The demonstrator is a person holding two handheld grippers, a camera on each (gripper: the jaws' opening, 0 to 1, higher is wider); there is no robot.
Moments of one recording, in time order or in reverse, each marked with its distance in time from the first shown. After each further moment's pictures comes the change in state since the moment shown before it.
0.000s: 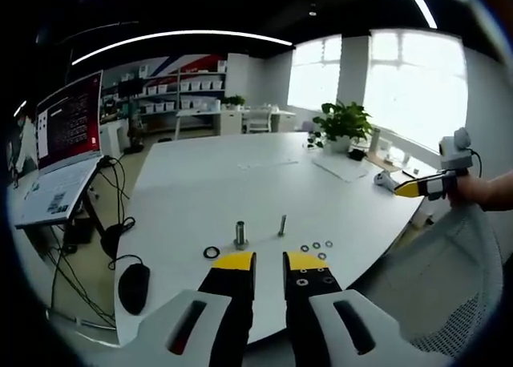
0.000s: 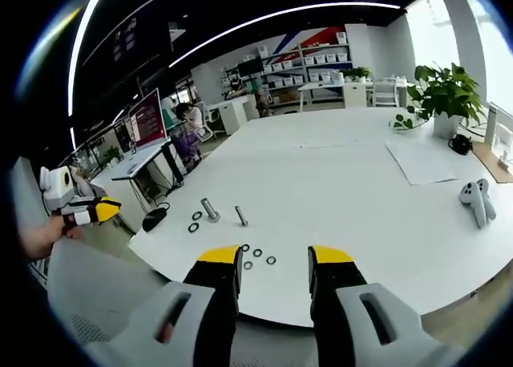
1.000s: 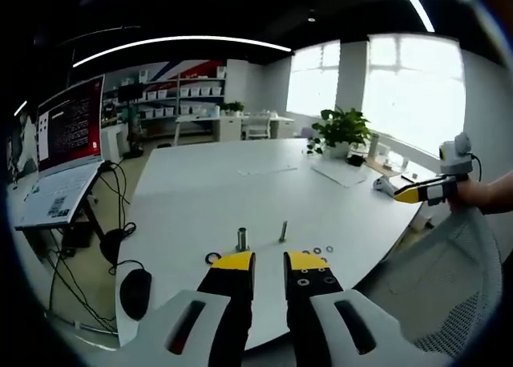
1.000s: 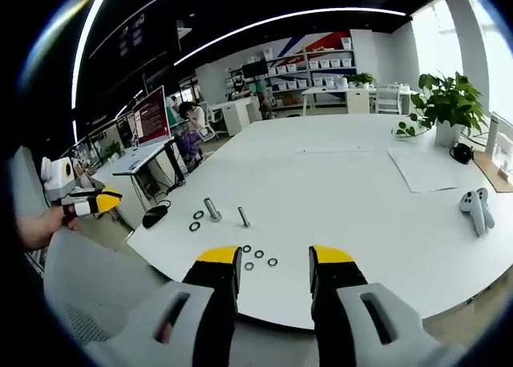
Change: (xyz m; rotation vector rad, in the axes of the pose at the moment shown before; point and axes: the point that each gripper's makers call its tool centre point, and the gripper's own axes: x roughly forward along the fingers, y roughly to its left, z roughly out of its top) left arm -0.002 0.003 0.006 0.004 -0.033 -0.008; right arm 0.000 0.007 0.001 -0.052 -0.016 0.007
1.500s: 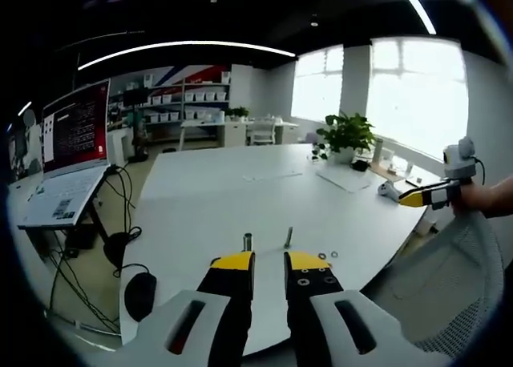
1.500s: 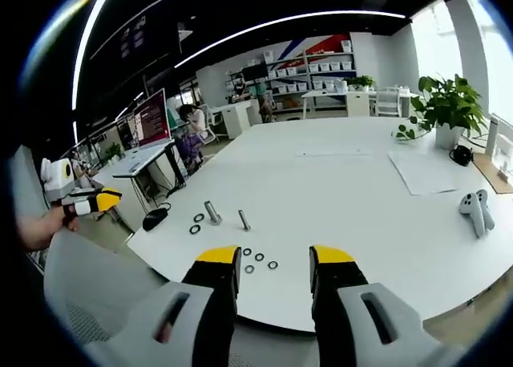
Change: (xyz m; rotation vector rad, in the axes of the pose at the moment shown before) left arm -0.002 0.006 0.006 -0.007 -0.035 0.031; right arm -0.002 0.003 0.004 0.000 -0.016 0.000
